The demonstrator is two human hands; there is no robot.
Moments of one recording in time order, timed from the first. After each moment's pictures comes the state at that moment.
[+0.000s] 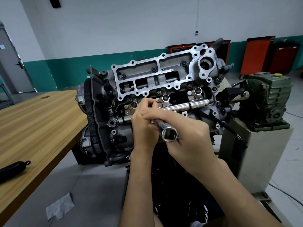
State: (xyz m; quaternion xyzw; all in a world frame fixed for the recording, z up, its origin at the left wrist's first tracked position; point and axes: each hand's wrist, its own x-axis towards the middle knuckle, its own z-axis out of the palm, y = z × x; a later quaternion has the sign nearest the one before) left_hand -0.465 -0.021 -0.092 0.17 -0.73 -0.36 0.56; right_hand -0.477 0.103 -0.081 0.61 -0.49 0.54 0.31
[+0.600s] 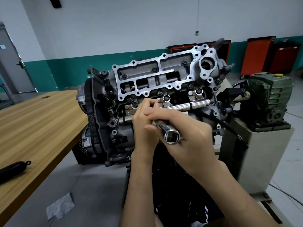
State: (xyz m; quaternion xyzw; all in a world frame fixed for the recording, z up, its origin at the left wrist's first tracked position) left_hand -0.462 -0.016 -0.088 0.16 -0.73 -0.38 0.55; right_hand -0.476 0.103 -0.081 0.61 -0.49 0.55 0.29
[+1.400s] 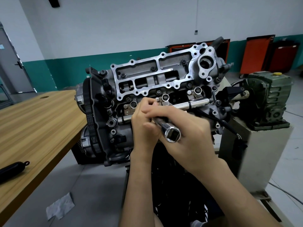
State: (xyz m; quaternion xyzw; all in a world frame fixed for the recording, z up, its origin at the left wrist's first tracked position) left_hand -0.465 -0.020 -0.090 0.18 -0.74 -0.35 0.55; right_hand -0.476 0.103 -0.077 0.61 -0.49 0.55 0.29
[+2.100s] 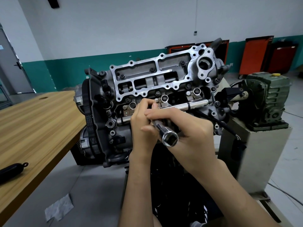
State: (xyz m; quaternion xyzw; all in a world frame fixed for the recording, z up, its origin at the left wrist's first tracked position) left_hand -0.459 -0.013 -0.087 0.16 -0.73 -0.37 0.55; right_hand -0.478 0.103 -0.081 0.59 -0.50 0.56 0.30
